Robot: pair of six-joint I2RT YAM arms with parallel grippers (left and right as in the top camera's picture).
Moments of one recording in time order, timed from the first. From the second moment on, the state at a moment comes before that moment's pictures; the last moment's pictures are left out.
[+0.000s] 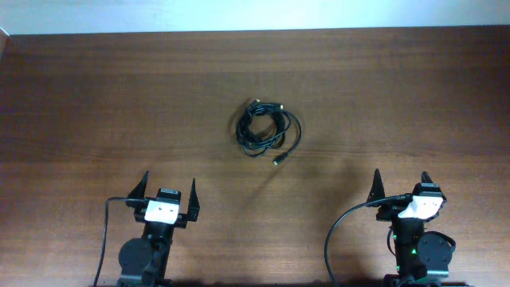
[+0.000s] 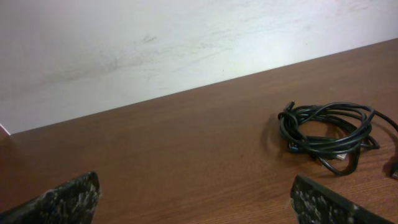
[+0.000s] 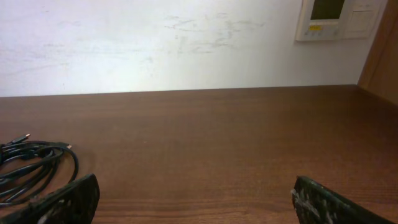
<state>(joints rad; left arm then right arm) -0.10 0.01 0.01 -0.08 0.00 0.23 -0.07 0.01 0.01 -0.07 -0.01 0.03</state>
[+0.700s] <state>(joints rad) -0.10 0.77 0.99 -0.72 0.24 0.20 -0.07 0.49 0.74 -0.52 -0.33 0.18</state>
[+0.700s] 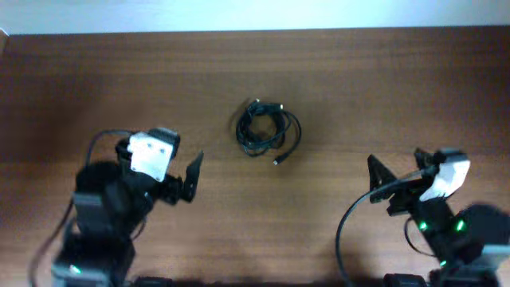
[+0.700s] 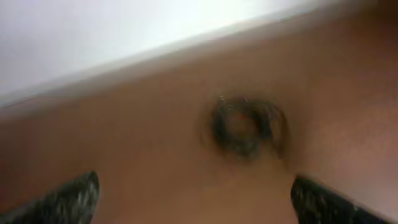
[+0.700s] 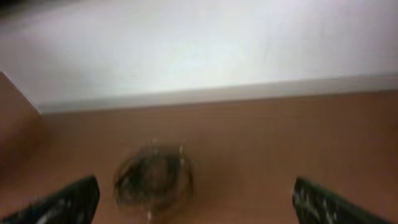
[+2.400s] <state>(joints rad) -0.45 2.19 1.76 -0.76 -0.22 -0.99 -0.07 1.17 1.54 -1.12 -0.26 0.01</state>
